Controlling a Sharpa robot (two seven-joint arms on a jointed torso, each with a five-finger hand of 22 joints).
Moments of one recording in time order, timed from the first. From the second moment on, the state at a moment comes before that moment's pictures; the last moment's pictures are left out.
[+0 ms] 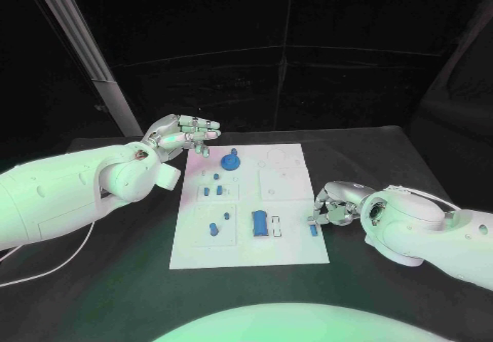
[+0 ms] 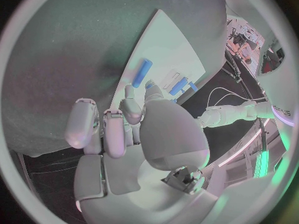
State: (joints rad) left arm 1.27 -0.79 -0.17 1.35 -0.05 -0.08 0.37; left_hand 1.35 -0.10 0.42 -0.09 0.11 0.98 0.19 0.11 0.07 0.97 0.13 0.26 0.07 1.16 0.03 1.05 0.44 0.17 1.20 0.13 0.57 0.74; right arm 1.01 -1.07 -0.04 1.83 -1.52 -0.18 -0.50; right_hand 1.28 0.02 -0.19 0.22 0.29 1.00 0.09 0.31 0.32 1.38 0.01 1.11 1.17 1.47 -0.07 1.46 1.31 0.09 1.40 0.04 1.36 1.10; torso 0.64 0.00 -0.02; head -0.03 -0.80
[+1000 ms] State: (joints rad) left arm 1.27 -0.80 -0.17 1.35 -0.05 -0.08 0.37; left_hand 1.35 -0.10 0.42 -0.09 0.11 0.98 0.19 0.11 0.07 0.97 0.13 0.26 0.07 1.16 0.03 1.05 0.44 0.17 1.20 0.13 0.56 0.74; right arm 1.00 -0.99 -0.04 1.82 -1.65 -0.10 -0.53; right_hand 1.45 0.03 -0.14 0.11 0.19 1.02 0.08 0.28 0.32 1.38 0.00 1.11 1.17 1.47 -0.07 1.46 1.31 0.09 1.40 0.04 1.36 1.11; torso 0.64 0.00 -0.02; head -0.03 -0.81
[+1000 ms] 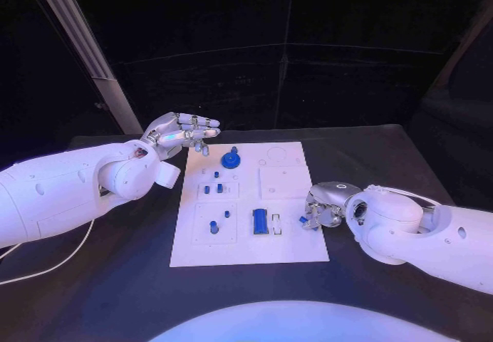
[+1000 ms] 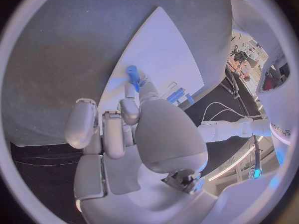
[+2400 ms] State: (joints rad) left arm 1.27 -0.80 -0.17 1.35 -0.05 -0.08 0.37; left_hand 1.35 -0.10 0.42 -0.09 0.11 0.98 0.19 0.11 0.07 0.97 0.12 0.26 0.07 1.16 0.03 1.05 0.44 0.17 1.20 0.13 0.56 0.74; right arm 0.99 -0.96 -0.04 1.85 -1.31 -0.34 -0.51; right_hand 1.32 -0.04 0.07 0.21 0.51 1.10 0.07 0.23 0.29 1.40 -0.02 1.13 1.21 1.47 -0.07 1.46 1.31 0.09 1.41 0.03 1.36 1.14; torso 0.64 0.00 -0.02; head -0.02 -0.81
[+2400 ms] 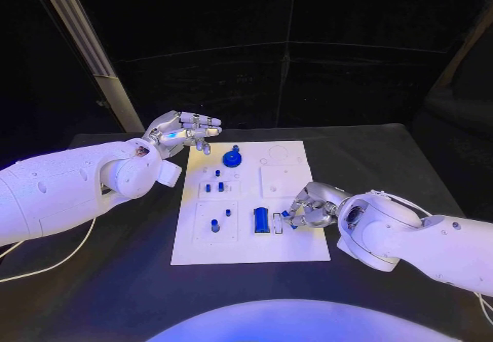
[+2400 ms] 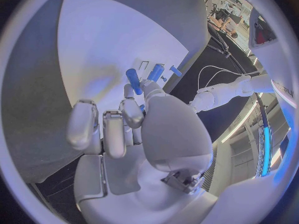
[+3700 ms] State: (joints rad) left arm 1.27 -0.80 -0.17 1.35 -0.05 -0.08 0.37; left_hand 1.35 -0.10 0.42 -0.09 0.11 0.98 0.19 0.11 0.07 0.97 0.12 0.26 0.07 1.16 0.03 1.05 0.44 0.17 1.20 0.13 0.56 0.74; right arm 0.99 -0.87 -0.04 1.80 -1.27 -0.33 -0.62; right_hand 1.16 -0.05 -0.03 0.29 0.33 1.14 0.05 0.25 0.35 1.43 -0.03 1.14 1.23 1.47 -0.09 1.47 1.31 0.09 1.42 0.02 1.36 1.14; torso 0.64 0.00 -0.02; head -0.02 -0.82
